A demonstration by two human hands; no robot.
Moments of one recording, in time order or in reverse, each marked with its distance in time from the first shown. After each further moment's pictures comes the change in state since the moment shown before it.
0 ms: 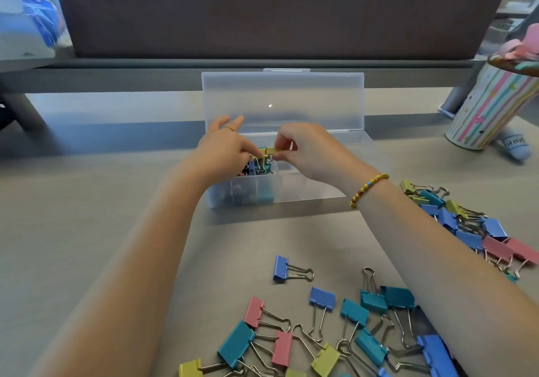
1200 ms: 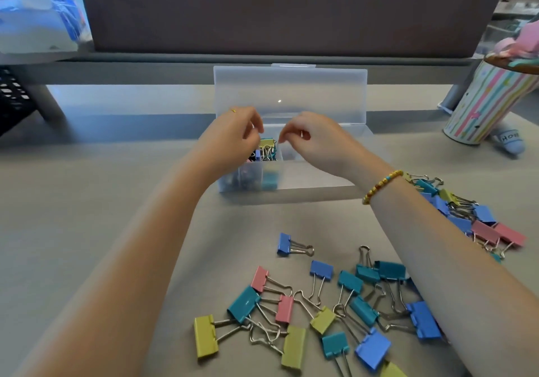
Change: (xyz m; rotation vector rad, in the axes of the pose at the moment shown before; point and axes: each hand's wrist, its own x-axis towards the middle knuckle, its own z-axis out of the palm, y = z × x) left_hand -0.042 0.016 -0.015 -0.201 0.214 0.138; right_hand -0.028 -0.022 -0.017 0.056 0.042 -0.042
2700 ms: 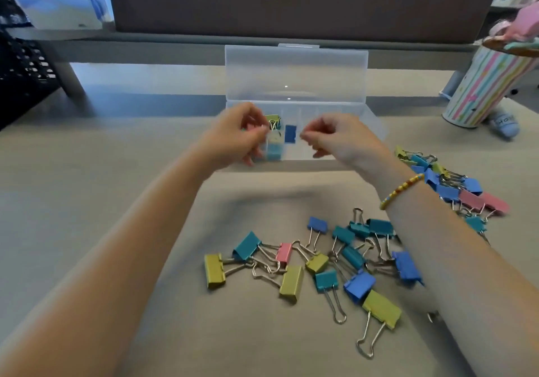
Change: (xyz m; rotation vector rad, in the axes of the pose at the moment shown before) left_hand -0.054 0.009 0.003 -0.492 -0.049 -0.143; right_hand -0.059 -0.009 0.001 0.502 0.022 0.332
